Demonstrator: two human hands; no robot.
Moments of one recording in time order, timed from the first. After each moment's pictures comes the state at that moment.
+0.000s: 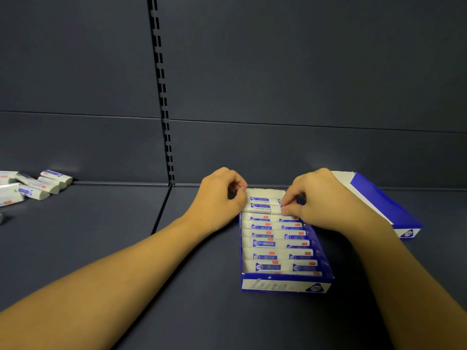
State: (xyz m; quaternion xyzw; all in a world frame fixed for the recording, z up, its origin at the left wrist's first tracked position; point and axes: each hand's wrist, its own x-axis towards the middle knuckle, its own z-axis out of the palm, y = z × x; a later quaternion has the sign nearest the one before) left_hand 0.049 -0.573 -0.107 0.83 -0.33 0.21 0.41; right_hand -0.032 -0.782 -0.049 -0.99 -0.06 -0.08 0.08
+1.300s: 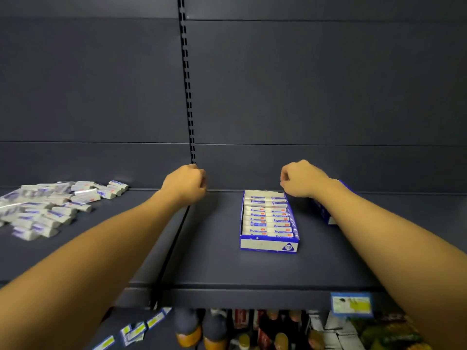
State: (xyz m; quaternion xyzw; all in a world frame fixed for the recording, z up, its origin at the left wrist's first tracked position) left_hand 0.006 -0.485 -0.034 0.97 -0.19 0.17 0.05; right_hand -0.052 -0.778 -0.006 -0.99 0.00 -0.10 0.05
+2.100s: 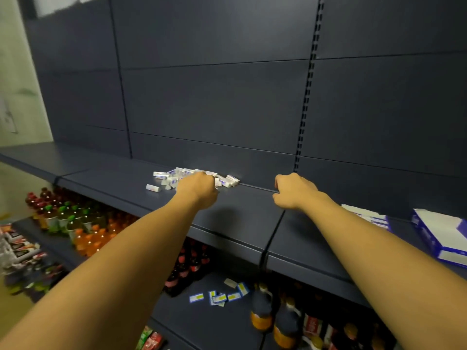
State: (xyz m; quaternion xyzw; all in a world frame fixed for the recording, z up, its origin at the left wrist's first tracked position) left_hand -0.151 -0.293 -0.014 0.98 0.08 0.17 -0.03; right_hand -0.115 -0.538 0.012 -0.98 -0.20 -0.09 0.02
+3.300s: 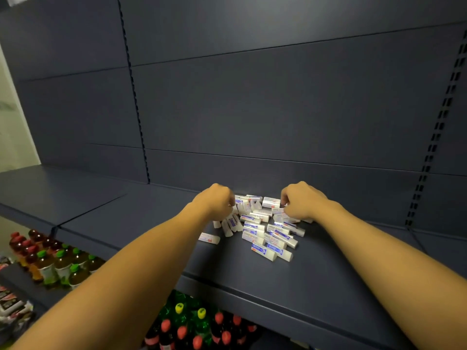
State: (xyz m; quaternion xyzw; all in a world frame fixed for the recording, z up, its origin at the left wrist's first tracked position) left_hand 0.043 -0.025 -0.032 0.99 -0.06 0.08 0.03; right_hand 0.066 -0.267 -0.016 -0.98 -0.19 -0.06 0.06
